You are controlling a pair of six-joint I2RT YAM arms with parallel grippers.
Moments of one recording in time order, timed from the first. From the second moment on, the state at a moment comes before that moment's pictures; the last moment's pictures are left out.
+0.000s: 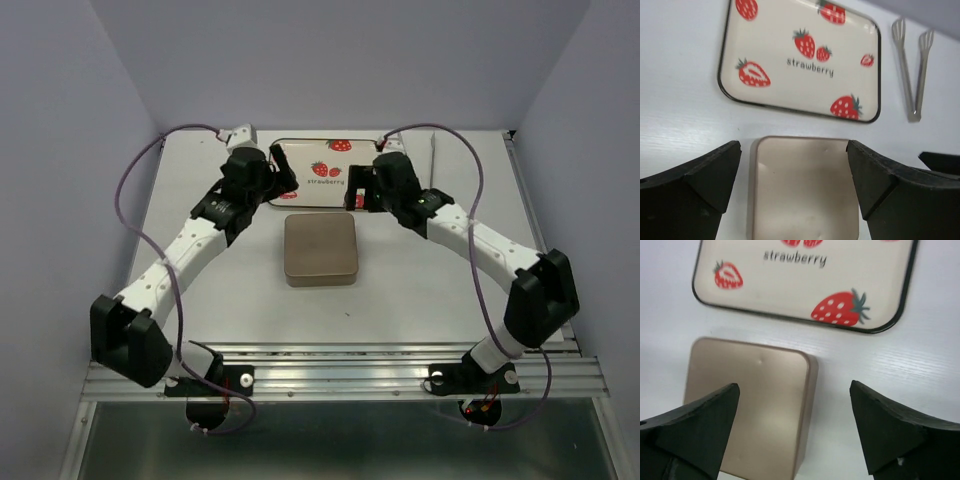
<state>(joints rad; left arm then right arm) -0.45 1.40 1.15 -0.26 -0.20 -0.59 0.60 1.63 1.30 -0.30 0.18 0.43</state>
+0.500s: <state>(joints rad) -0.36 1.08 1.21 -0.48 -0.63 -0.65 0.59 1.12 0.98 -0.32 0.77 0.49</state>
